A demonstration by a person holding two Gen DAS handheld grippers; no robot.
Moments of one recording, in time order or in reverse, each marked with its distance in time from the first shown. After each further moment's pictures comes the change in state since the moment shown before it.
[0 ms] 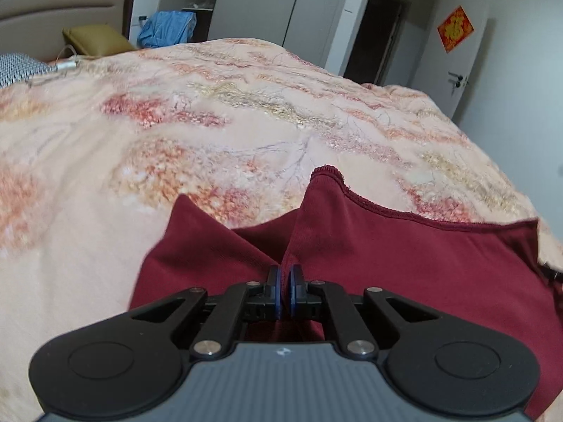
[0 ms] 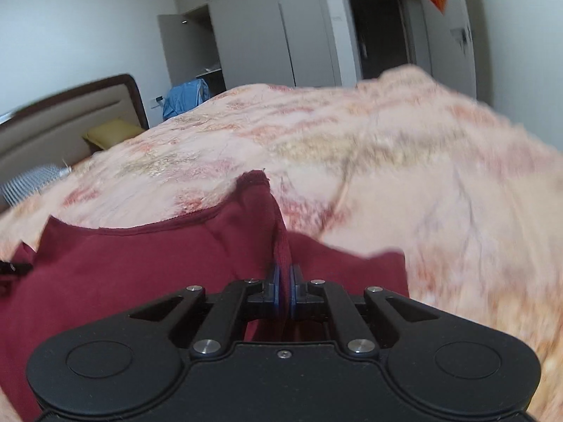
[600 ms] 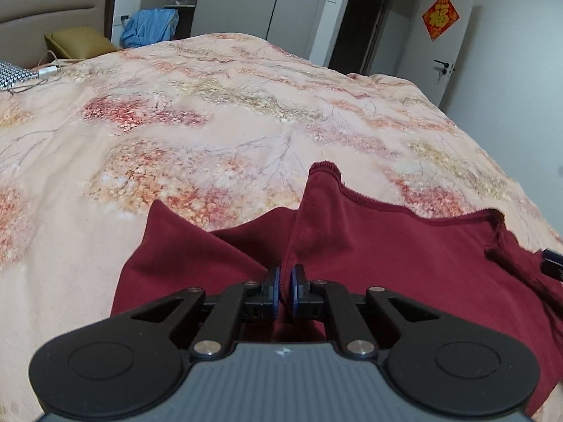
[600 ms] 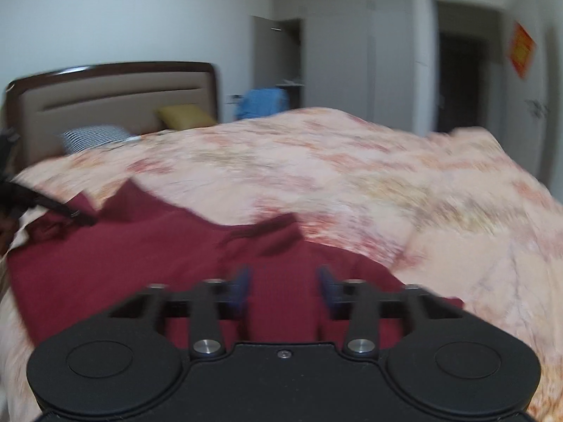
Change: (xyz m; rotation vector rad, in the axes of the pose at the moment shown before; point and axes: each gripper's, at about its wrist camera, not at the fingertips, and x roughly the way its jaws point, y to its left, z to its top) left arm 0.010 -0.004 0.007 0.077 0.030 -0.019; right arm -0.035 0.058 -0.012 -0.356 -0.089 0.161
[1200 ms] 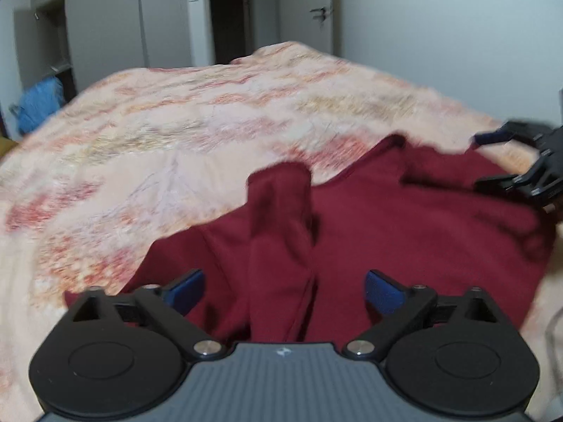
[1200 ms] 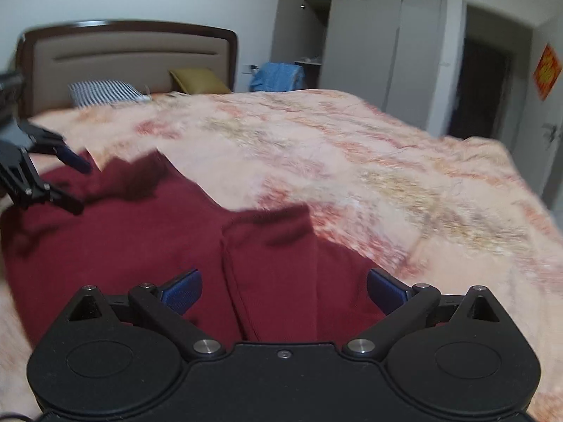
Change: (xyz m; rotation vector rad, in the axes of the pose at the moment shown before) left arm -0.007 -0.077 -0.005 0.471 0.043 -0.109; right arm 0.014 0.009 0.008 -0.111 0.091 -0.055
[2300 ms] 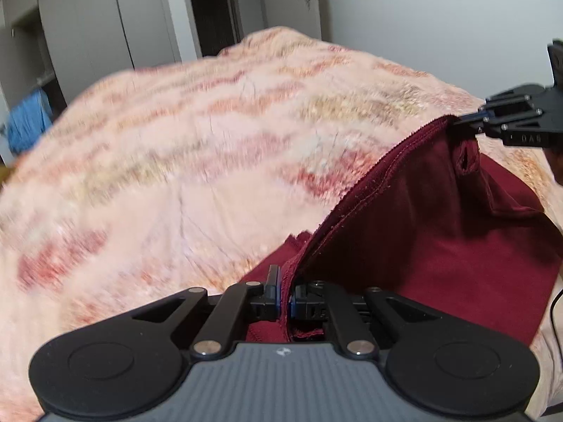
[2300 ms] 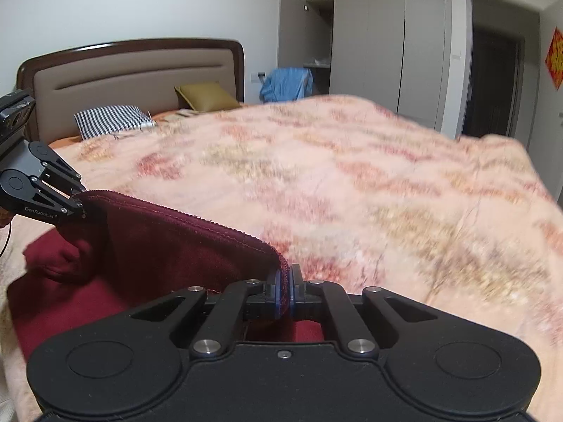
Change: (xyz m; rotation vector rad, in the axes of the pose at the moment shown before) left arm 0.008 0.024 0.077 0.062 0.090 -0.047; right arm 0.036 -0.040 0.079 0.083 0.019 0.125
